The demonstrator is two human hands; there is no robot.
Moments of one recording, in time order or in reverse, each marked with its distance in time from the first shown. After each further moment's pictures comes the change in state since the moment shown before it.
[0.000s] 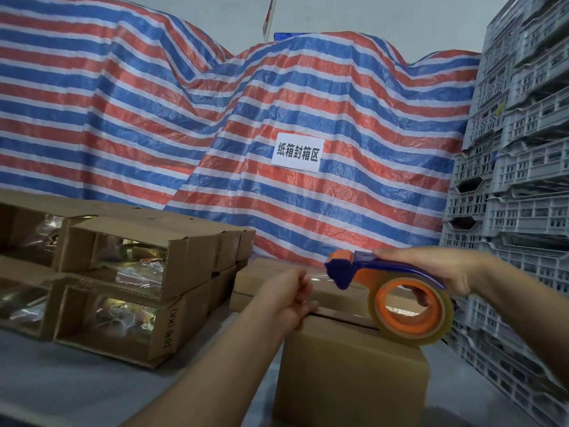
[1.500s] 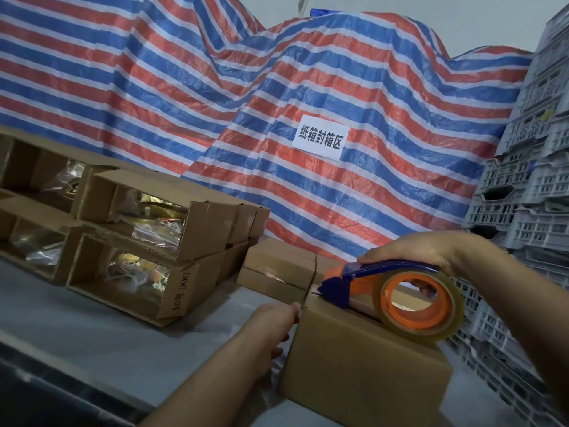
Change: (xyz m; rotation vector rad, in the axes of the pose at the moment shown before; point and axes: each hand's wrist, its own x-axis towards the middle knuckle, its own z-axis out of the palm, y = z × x) left_hand 0.006 -0.049 -0.054 0.547 0.233 -0.122; right_hand 0.032 -0.041 0.033 -0.634 -0.071 0.036
